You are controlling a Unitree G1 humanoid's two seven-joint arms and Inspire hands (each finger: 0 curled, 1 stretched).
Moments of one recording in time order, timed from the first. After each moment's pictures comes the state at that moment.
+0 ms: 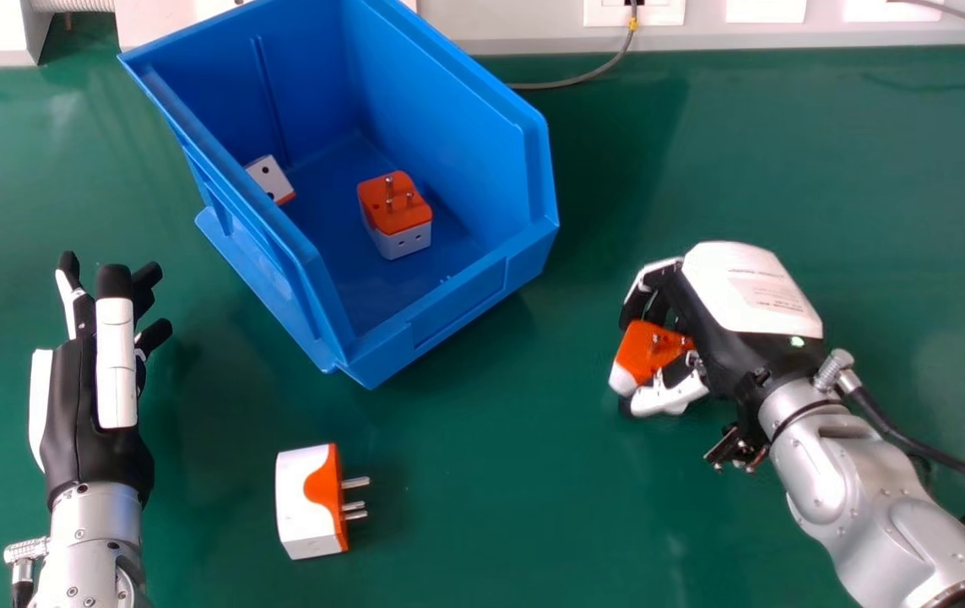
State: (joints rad) left arm -0.11 0.20 0.32 0.63 -0.16 -0.45 -0.06; right arm -0.36 -0.38 0.40 0.56 -0.72 -0.10 -0.29
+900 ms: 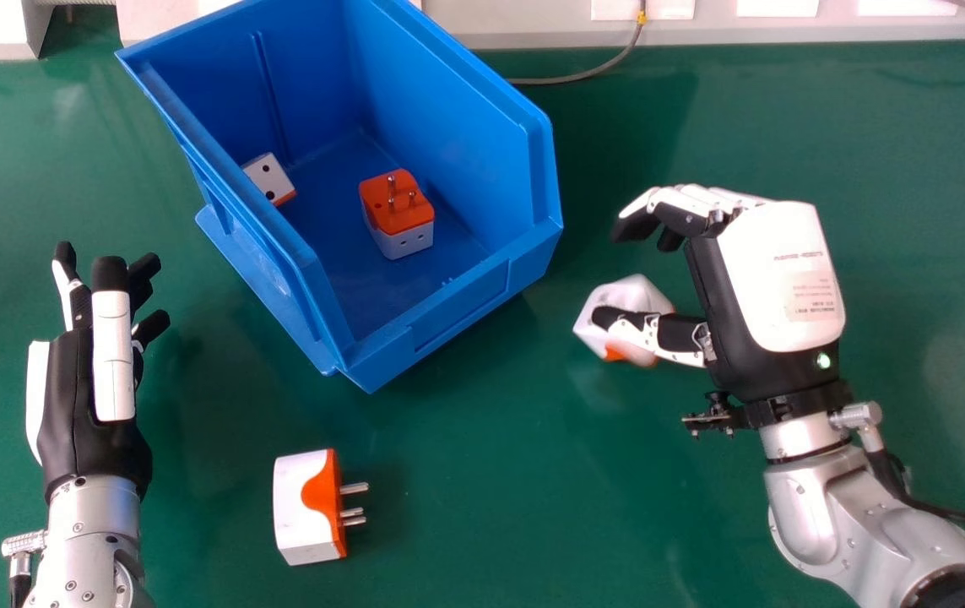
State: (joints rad) left arm -0.11 0.20 0.32 0.61 -0.16 -0.44 -0.06; right arm -0.47 -0.35 0.46 0.92 -0.87 -0.56 -1.08
